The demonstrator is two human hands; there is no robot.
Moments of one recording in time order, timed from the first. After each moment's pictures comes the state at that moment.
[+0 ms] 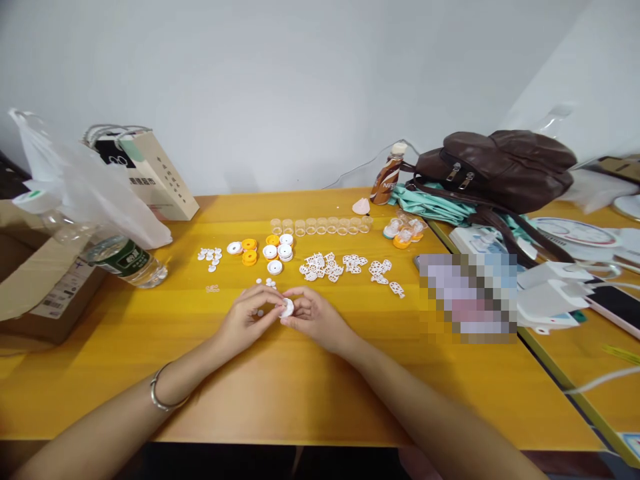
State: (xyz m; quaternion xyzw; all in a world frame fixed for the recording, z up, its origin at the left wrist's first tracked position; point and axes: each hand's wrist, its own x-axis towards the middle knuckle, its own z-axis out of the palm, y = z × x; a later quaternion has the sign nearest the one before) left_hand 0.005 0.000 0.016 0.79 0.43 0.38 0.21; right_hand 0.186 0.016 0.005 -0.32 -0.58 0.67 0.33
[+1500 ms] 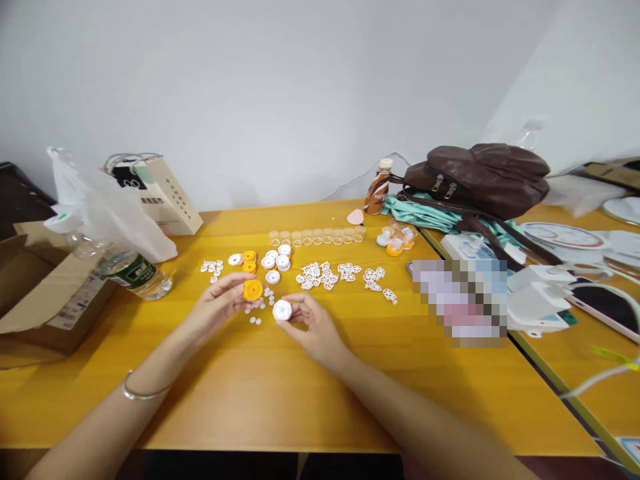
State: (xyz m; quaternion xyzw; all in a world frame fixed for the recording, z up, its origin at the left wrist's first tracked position) left_hand -0.030 0.010 0.052 0.57 0.40 0.45 0.56; right_hand 0.181 0.002 0.010 -0.35 -0.60 0.56 0.45
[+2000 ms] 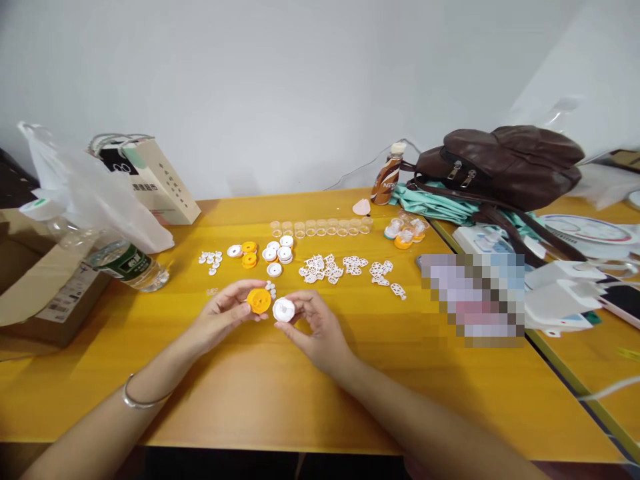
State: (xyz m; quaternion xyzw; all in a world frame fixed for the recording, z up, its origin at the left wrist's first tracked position) left_hand -0.022 -0.004 0.035 0.56 0.33 0.43 0.62; right_hand 0.178 -0.007 0.011 -0.32 -0.63 0.51 0.50
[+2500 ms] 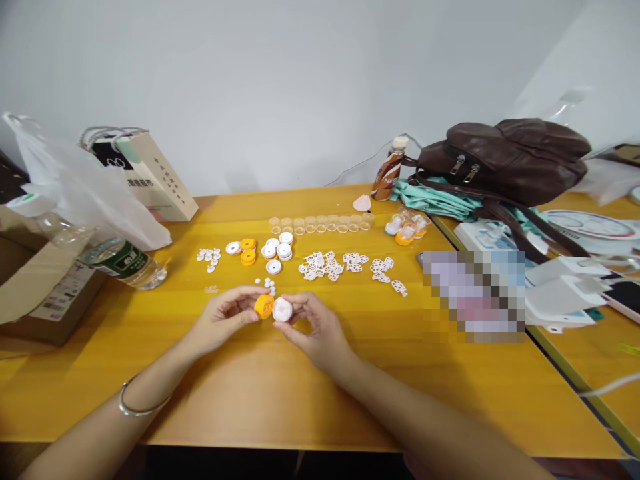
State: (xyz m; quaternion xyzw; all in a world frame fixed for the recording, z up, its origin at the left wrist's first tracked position) left_hand -0.018 -0.006 0.029 0.61 0.37 0.42 0.56; right_hand 0.179 -0.007 0.003 -0.32 -0.67 0.45 0.50
